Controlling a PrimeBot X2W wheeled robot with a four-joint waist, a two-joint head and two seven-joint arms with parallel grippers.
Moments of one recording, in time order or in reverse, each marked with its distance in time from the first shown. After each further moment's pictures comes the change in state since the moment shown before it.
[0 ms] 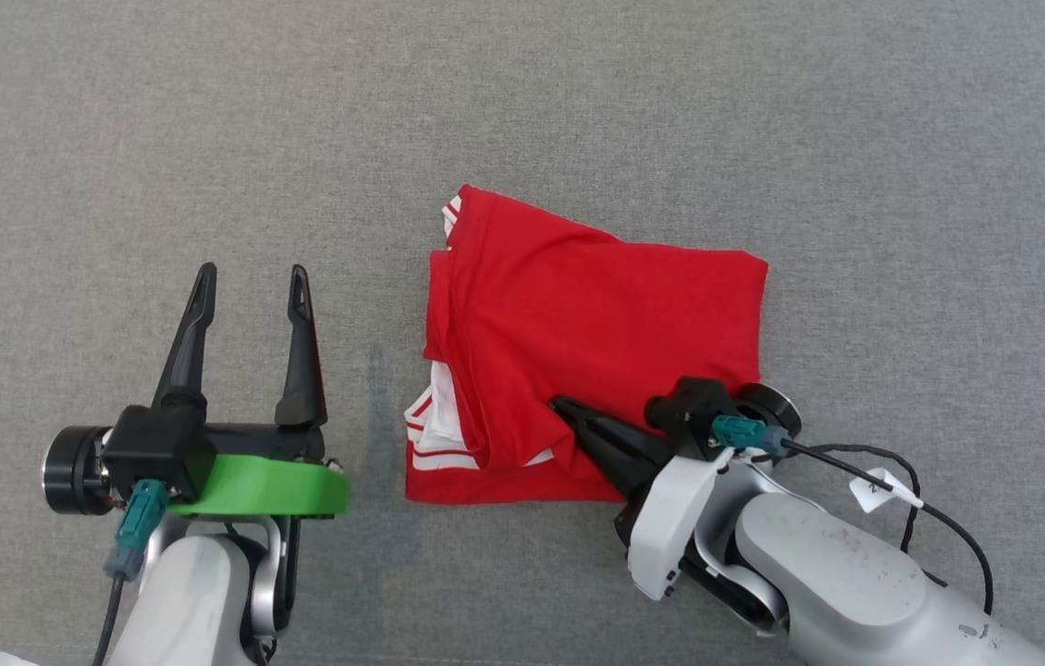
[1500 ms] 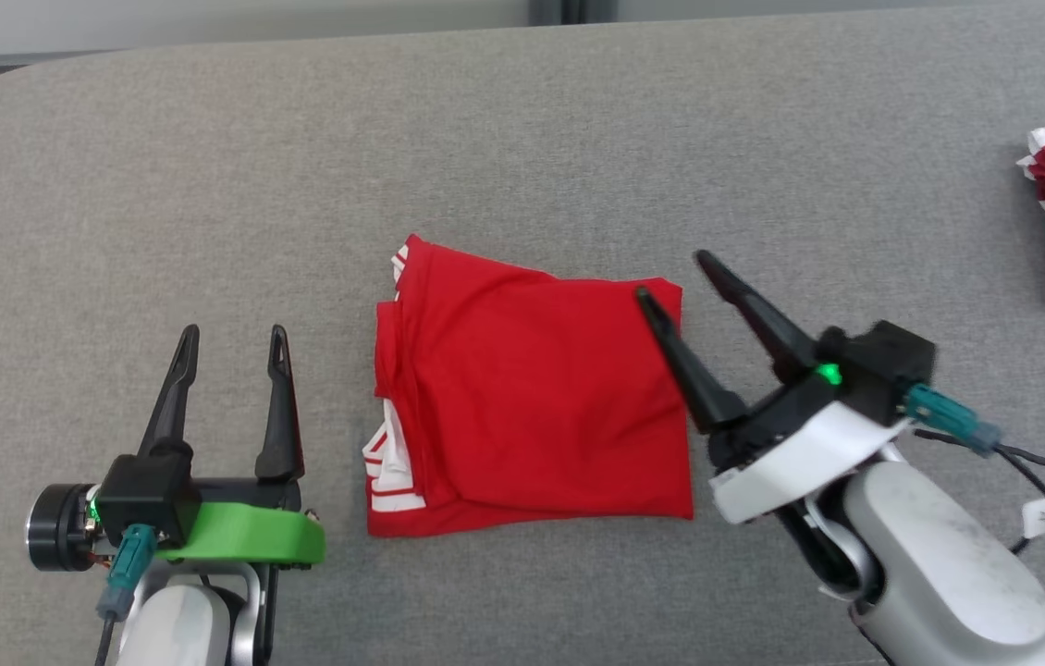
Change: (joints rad) left arm 0.092 -0.021 0.083 0.026 0.063 -0.051 -0.001; right arm 0.158 -0.019 -0.377 -0.294 -0.083 0.000 -0.086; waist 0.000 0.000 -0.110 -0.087
